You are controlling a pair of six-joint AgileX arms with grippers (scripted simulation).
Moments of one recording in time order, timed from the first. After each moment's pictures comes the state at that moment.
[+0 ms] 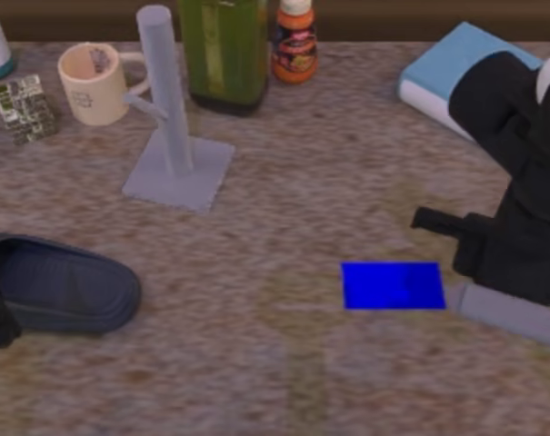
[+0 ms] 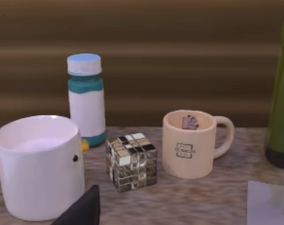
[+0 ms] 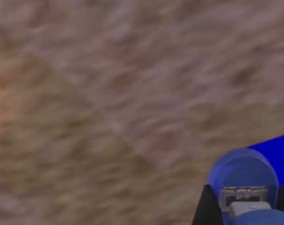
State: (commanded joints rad) left arm 0.00 0.00 0.00 0.00 0.00 0.00; right arm 0.50 1.65 1.22 -1.14 0.01 -2.26
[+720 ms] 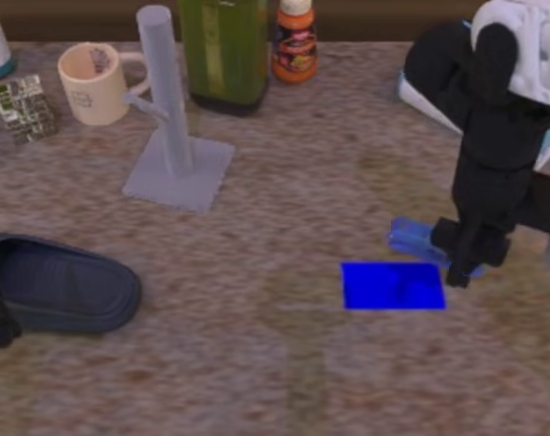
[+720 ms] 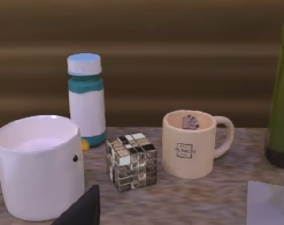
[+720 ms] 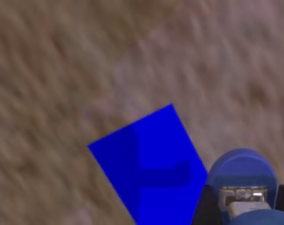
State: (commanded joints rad) left arm 0.00 0.00 0.00 0.00 0.00 0.00; right arm 0.47 1.90 1.48 -1.23 0.04 -3.74
